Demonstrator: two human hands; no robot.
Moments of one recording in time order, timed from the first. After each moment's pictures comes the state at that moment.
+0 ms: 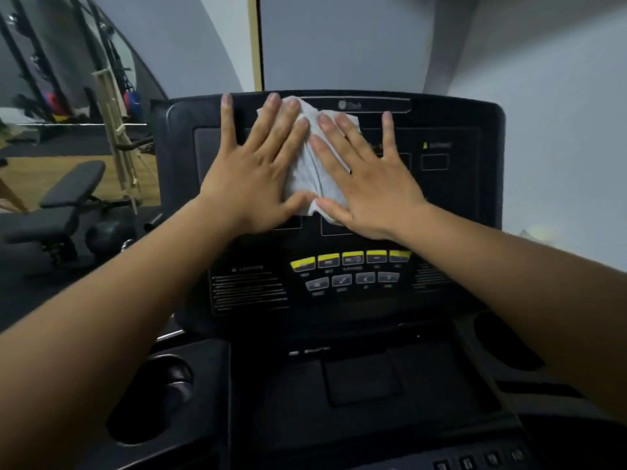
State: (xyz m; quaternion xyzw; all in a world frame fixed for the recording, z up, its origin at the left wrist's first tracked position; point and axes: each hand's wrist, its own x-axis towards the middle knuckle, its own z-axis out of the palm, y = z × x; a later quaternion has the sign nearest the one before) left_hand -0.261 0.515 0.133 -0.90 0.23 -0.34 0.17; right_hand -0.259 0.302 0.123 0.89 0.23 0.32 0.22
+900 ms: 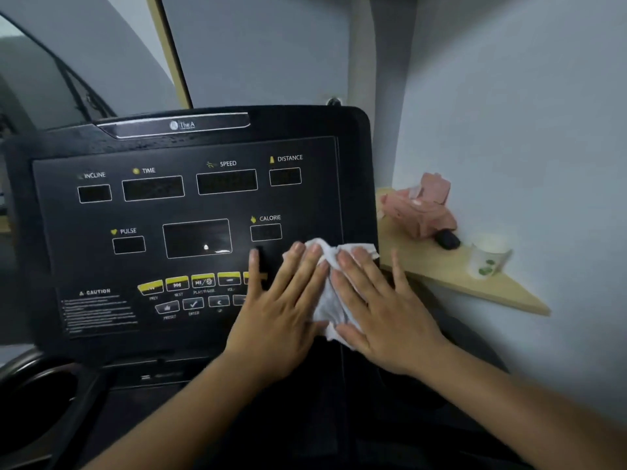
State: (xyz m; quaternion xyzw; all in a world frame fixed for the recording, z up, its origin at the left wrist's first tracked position) left_hand -0.334 0.287 0.003 -0.91 0.27 -0.29 0.13; right_hand -0.316 0.068 -0.018 0.89 0.31 0.31 0.10
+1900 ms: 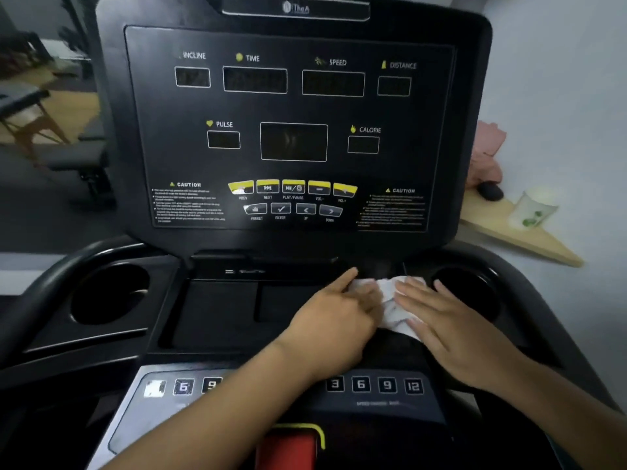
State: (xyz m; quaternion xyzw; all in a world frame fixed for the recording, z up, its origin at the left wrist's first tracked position) left_hand -0.432 0.323 -0.031 -0.91 0.40 -0.05 0.03; right_hand -0.428 0.096 -0.051 0.95 0.28 0.00 -0.12
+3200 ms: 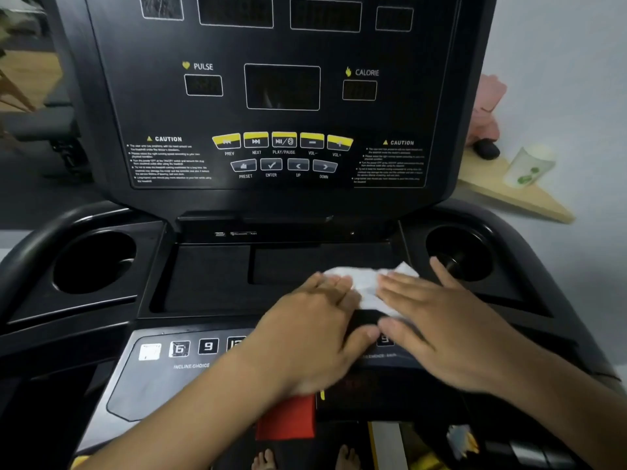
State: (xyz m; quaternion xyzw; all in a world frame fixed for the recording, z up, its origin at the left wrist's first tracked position) left_hand -0.489 0.345 -0.017 -0.95 0.29 0.10 -0.07; right_hand -0.479 0.132 -0.012 0.96 0.27 -0.11 -0.02
